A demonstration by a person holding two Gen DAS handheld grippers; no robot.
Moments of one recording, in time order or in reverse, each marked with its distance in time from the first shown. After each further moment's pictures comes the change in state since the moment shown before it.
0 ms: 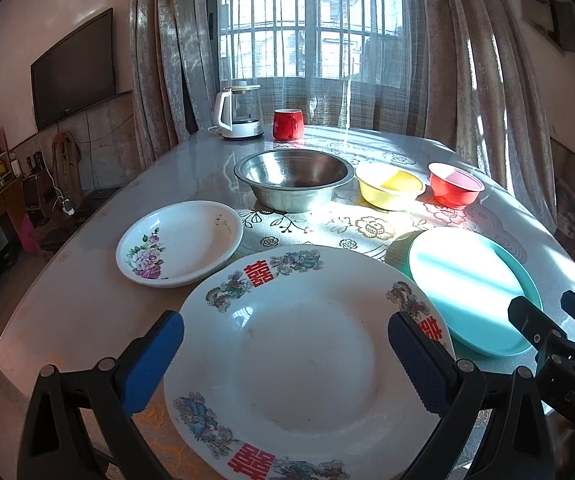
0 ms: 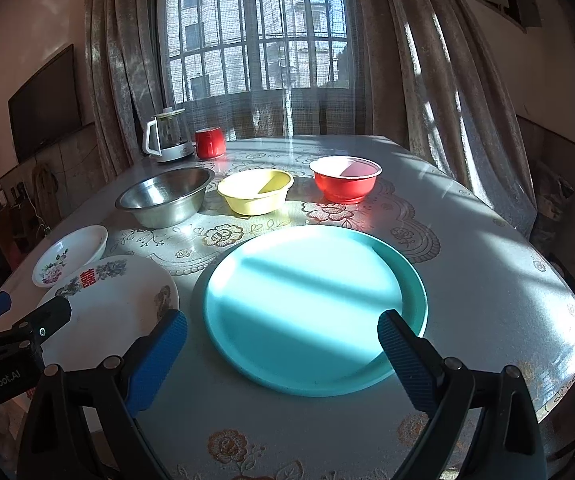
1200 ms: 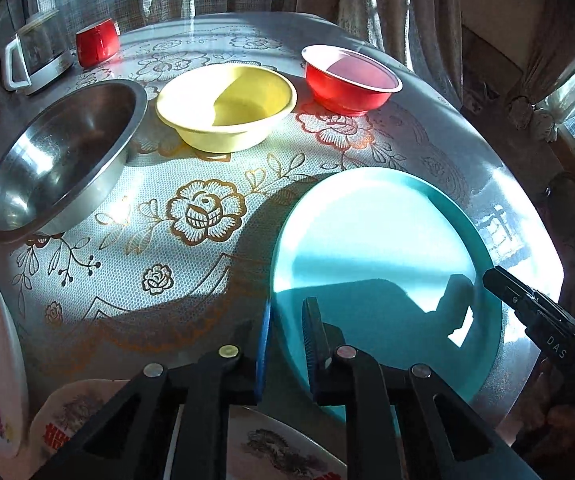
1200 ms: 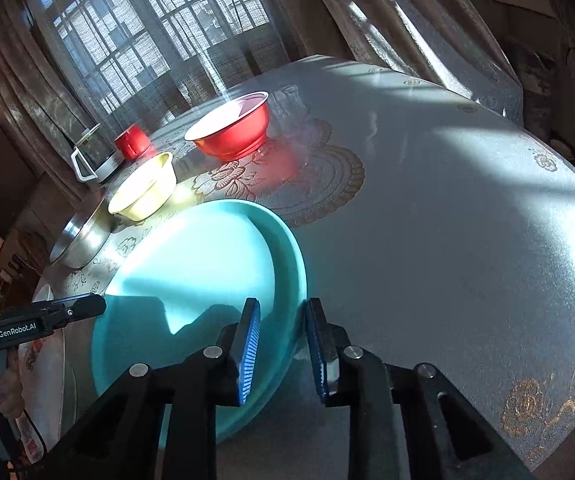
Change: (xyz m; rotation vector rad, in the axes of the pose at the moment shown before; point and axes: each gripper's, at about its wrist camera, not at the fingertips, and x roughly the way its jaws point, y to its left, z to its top) left arm 0.153 -0.108 0.075 0.271 0.494 -0.410; right arm 0.075 -0.140 0.003 0.333 0.217 0.051
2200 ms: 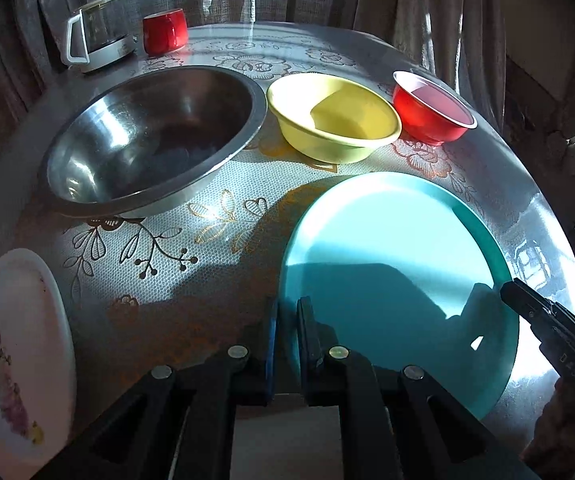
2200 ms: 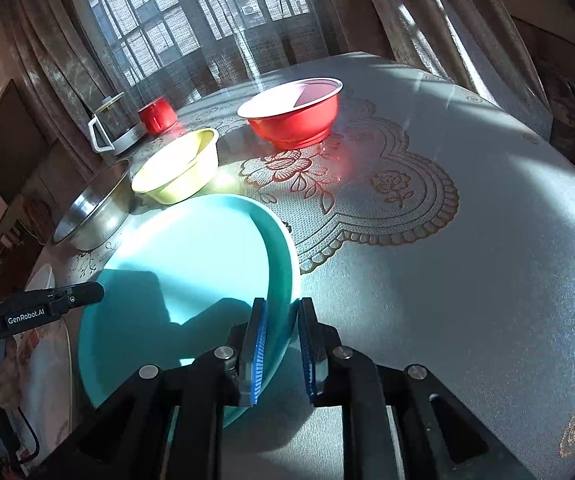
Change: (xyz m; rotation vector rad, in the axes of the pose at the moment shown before) left arm -0.007 0.058 -0.007 -0.101 -0.076 0.112; right arm 0.037 0.058 0.012 -0.120 0.030 0.019
